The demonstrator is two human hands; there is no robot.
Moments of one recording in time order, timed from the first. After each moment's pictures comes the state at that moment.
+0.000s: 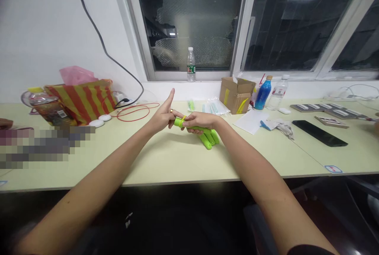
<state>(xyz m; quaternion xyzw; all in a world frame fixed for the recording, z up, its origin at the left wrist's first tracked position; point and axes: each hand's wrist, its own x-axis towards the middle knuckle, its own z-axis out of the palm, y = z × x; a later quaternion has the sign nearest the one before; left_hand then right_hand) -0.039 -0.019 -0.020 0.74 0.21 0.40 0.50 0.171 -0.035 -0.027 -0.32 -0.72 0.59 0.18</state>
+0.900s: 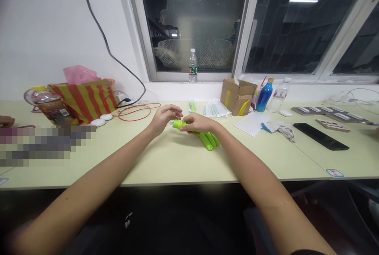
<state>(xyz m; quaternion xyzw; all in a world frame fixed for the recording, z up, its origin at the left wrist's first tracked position) -0.042 -0.002 -0.041 0.71 0.23 0.48 0.45 0.156 -0.042 -0.029 -0.34 -0.81 0.42 0.23</state>
